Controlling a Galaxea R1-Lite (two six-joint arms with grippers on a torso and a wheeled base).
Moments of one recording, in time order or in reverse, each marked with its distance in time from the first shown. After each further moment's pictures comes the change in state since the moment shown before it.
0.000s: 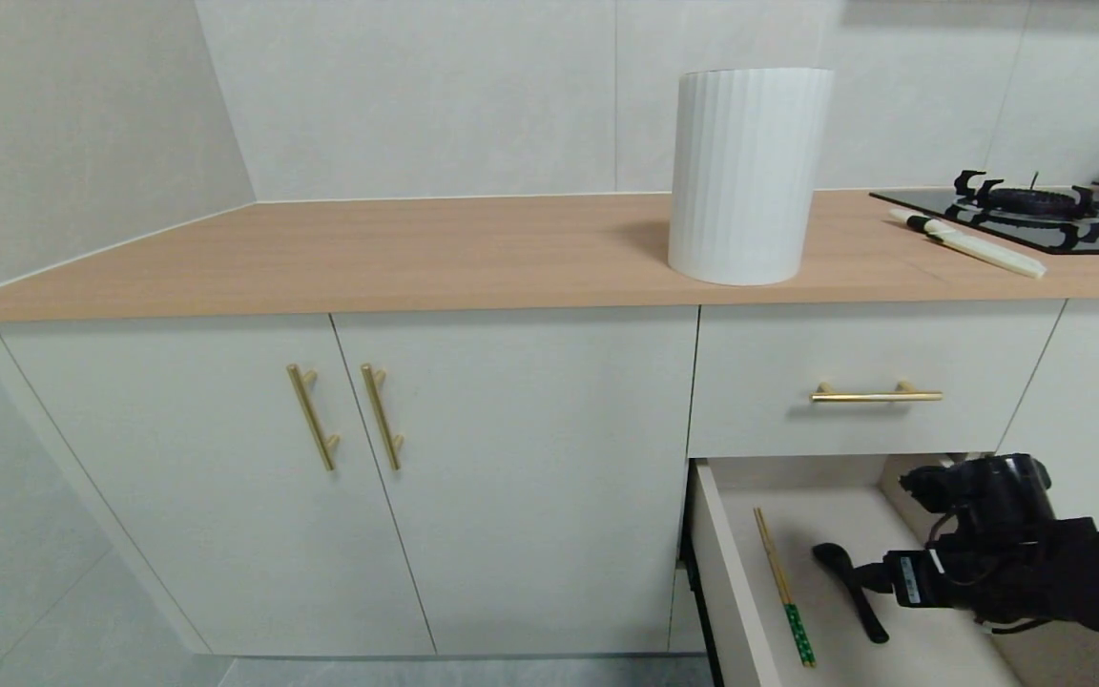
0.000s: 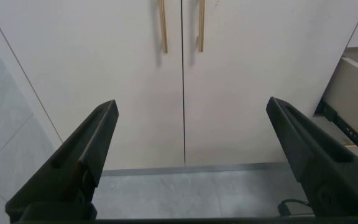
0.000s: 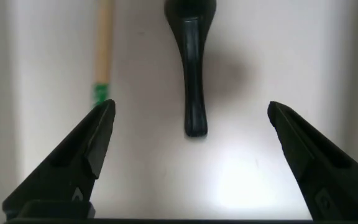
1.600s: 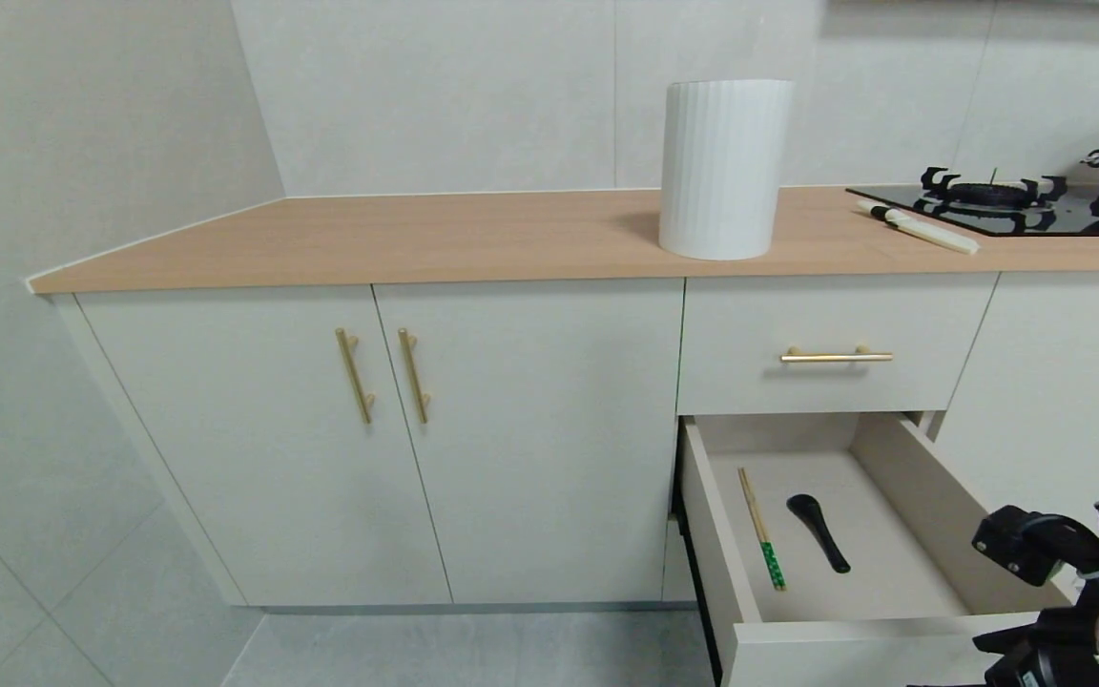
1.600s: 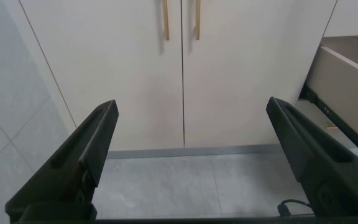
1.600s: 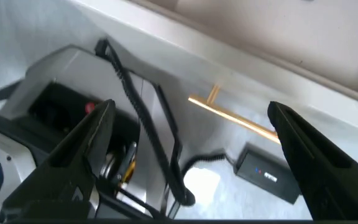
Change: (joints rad) left arm 0.000 0.000 0.000 0.000 0.001 -0.001; right arm 0.190 -0.642 0.119 0.581 0.160 -0.151
